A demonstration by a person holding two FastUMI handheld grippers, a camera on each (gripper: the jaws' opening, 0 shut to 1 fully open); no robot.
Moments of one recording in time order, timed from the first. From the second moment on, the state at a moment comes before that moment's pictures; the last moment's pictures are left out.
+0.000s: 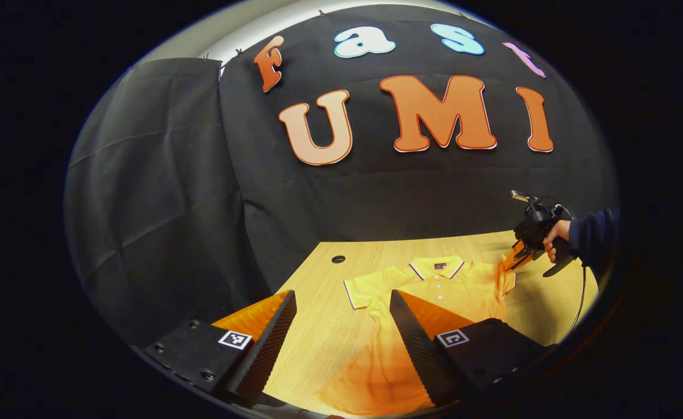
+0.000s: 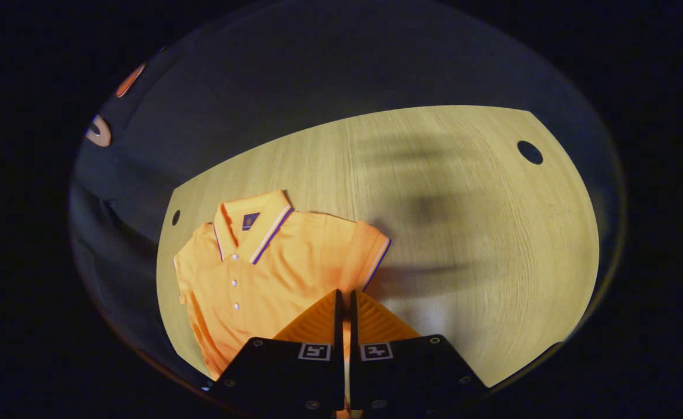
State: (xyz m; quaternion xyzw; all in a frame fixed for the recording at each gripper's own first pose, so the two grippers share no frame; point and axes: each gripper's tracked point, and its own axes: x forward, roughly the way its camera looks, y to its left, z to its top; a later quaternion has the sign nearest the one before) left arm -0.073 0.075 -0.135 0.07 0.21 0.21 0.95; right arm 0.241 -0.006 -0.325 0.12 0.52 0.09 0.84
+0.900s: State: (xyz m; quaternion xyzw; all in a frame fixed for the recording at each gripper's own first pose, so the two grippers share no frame) left arm -0.021 0.133 -0.165 0.02 0.23 0.18 0.96; right arm 0.234 0.048 -0.297 0.18 0.49 0.12 0.84
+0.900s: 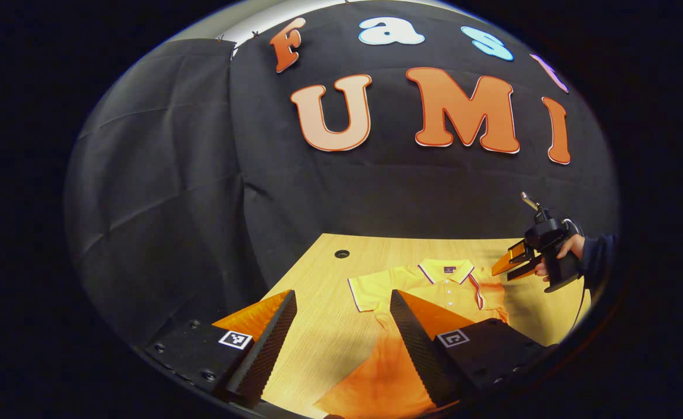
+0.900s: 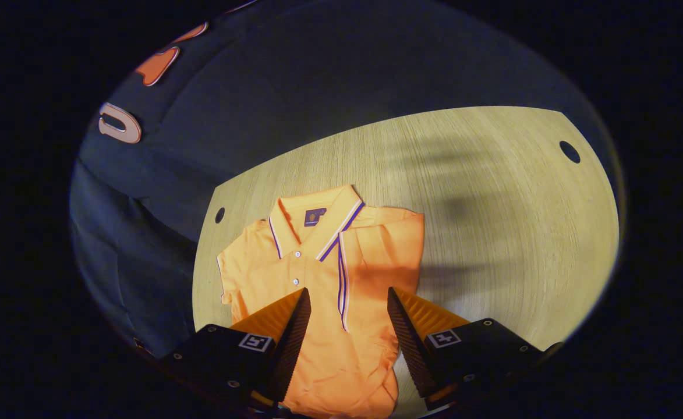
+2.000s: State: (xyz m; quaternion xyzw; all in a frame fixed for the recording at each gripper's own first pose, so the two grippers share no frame) left arm 0.157 0.185 -0.322 -0.11 0.42 0.03 0.90; right arm 0.121 0.012 -0.211 0.16 0.32 -0.03 0.93
